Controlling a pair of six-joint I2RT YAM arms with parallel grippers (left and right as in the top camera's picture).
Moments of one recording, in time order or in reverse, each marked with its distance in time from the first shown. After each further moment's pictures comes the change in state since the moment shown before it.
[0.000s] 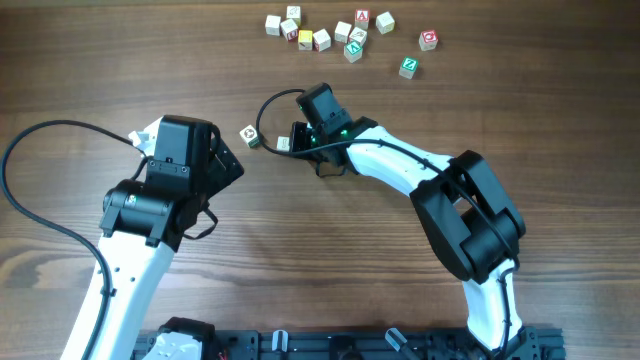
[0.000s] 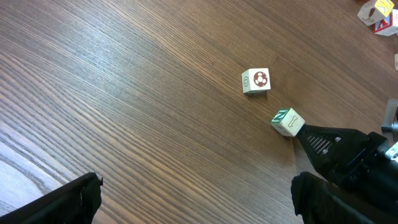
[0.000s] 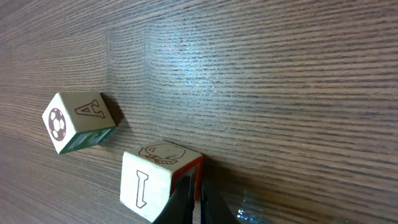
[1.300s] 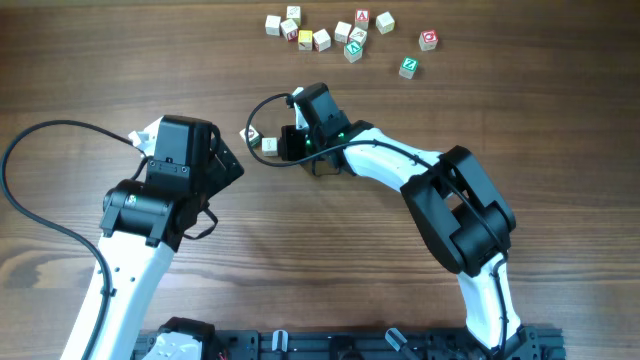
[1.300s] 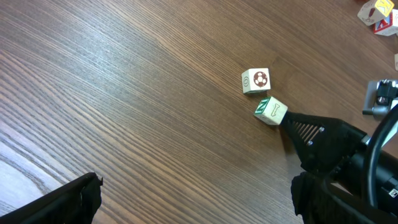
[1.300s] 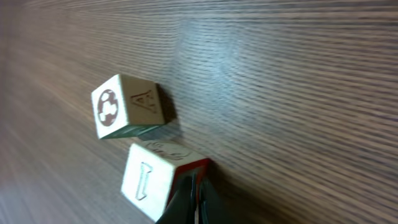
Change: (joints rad) left arm 0.000 0.000 0.000 0.000 0.000 0.000; right arm 0.000 0.052 0.000 0.146 -0.129 -0.185
